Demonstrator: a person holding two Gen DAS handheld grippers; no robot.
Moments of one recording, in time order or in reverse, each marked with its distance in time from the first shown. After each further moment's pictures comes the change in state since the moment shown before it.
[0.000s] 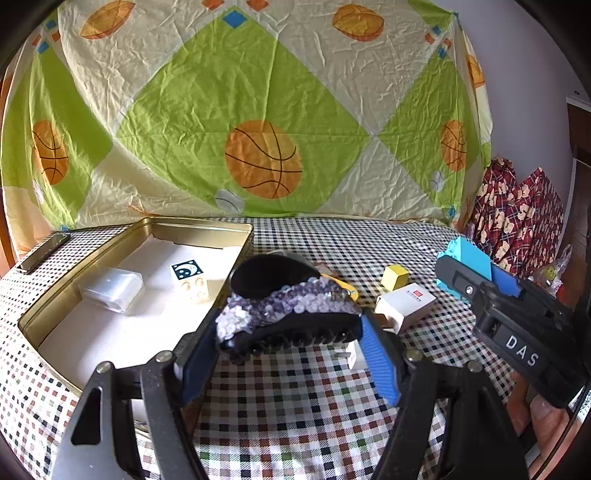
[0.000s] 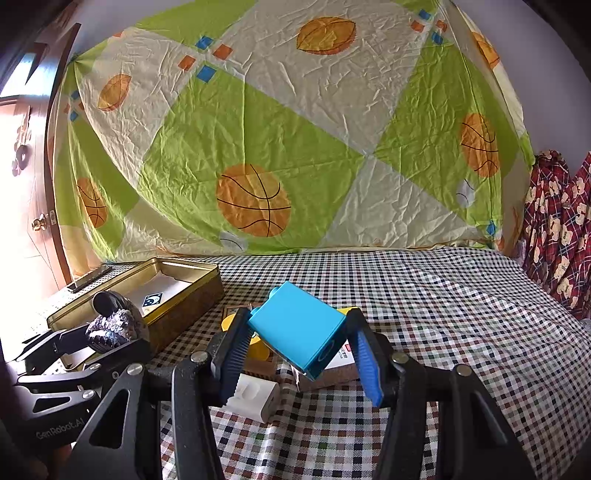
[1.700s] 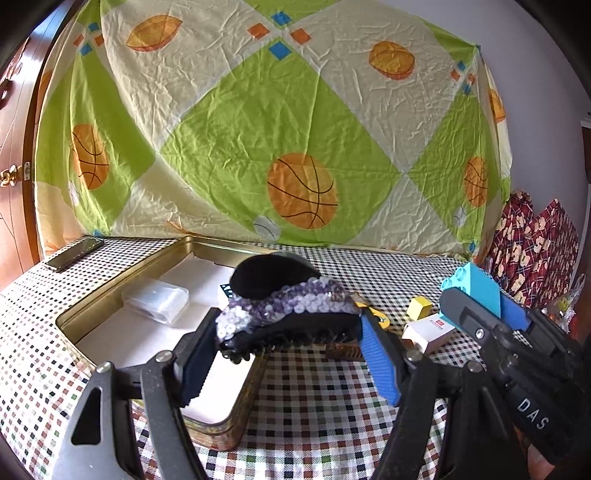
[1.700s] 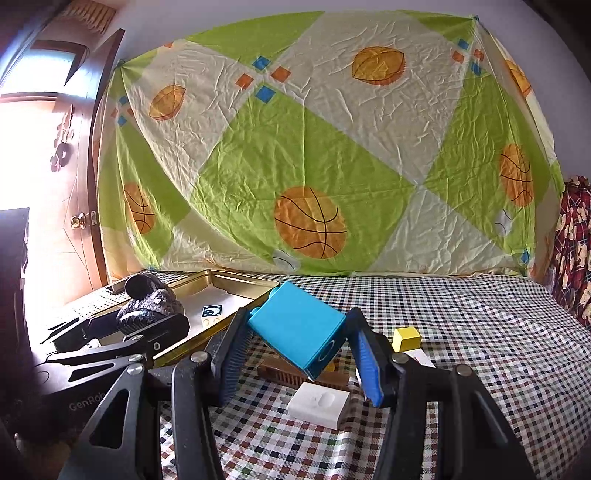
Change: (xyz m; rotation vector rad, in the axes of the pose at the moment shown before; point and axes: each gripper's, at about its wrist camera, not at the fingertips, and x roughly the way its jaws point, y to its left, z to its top) left arm -0.027 0.032 0.000 -0.071 -0.113 0.077; right arm -0.019 0.045 -0.004 -0.054 -0.083 0.144
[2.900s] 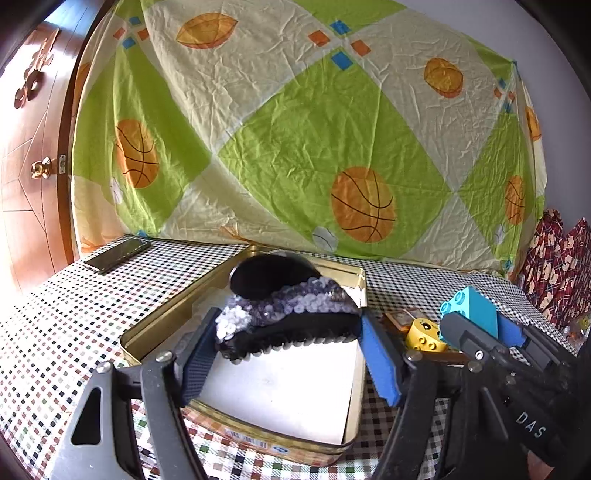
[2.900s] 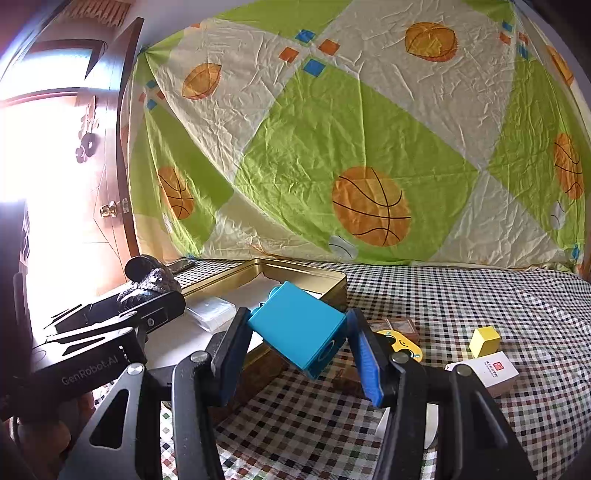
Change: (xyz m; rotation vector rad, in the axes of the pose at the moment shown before) left arm -0.002 0.069 0.012 -0.049 -0.020 0.122; right arm 0.047 0.050 0.003 -0.009 0.074 0.153
